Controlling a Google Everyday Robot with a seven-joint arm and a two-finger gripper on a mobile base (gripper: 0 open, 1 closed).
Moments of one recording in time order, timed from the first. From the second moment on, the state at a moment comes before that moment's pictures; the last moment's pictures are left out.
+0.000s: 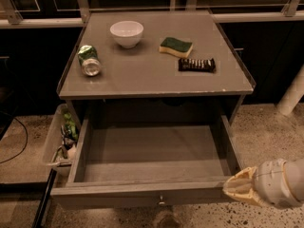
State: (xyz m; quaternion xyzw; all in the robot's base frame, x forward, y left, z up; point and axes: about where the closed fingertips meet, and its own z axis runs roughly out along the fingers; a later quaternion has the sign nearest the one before) arm 0.346 -0.222 0.712 -0.55 0.77 0.16 0.28
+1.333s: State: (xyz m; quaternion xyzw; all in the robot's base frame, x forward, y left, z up) arm 0.336 -0.175 0.656 -0.58 0.74 0.21 0.26
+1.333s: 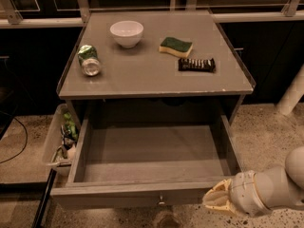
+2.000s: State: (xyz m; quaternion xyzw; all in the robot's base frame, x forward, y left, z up) arm 0.352 -0.165 0.654 -0.59 0.73 0.21 0.27
